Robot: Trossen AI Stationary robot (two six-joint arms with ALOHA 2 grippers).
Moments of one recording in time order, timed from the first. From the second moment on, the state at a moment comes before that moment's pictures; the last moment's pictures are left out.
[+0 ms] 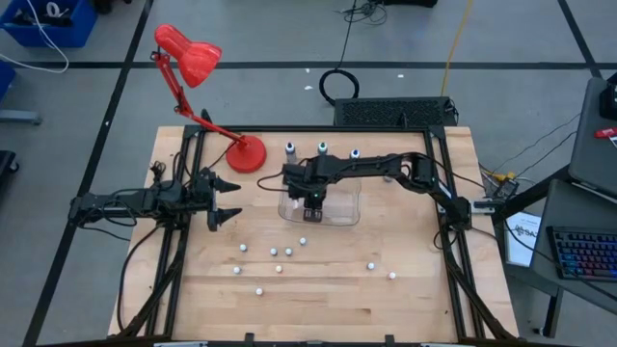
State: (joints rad) left arm 0.02 0.06 0.06 -0.10 -0.11 -0.24; right arm -0.16 2.26 1.85 -0.97 -0.15 -0.05
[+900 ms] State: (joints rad) left arm 0.02 0.06 0.06 -0.10 -0.11 -0.24; right arm -0.15 2.26 1.85 -0.97 -0.16 -0.03
